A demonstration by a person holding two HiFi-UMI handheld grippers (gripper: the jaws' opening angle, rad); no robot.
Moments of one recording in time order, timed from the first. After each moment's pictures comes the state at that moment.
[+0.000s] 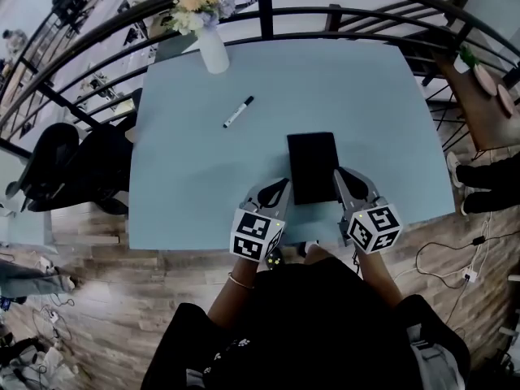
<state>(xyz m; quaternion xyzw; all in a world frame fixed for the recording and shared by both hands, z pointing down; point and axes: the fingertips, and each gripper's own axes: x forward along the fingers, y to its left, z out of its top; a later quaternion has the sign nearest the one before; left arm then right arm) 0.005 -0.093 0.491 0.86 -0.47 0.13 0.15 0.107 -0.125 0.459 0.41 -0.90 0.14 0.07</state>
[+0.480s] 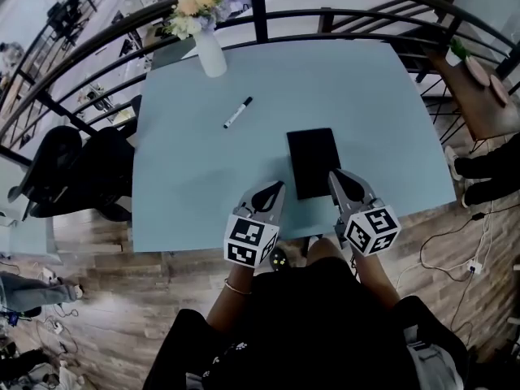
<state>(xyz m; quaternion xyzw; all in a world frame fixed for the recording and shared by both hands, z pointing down) -0.012 -0.063 0.477 0.87 -0.46 0.12 0.14 0.092 -0.094 0.451 0.41 -0.90 0.14 0.04</state>
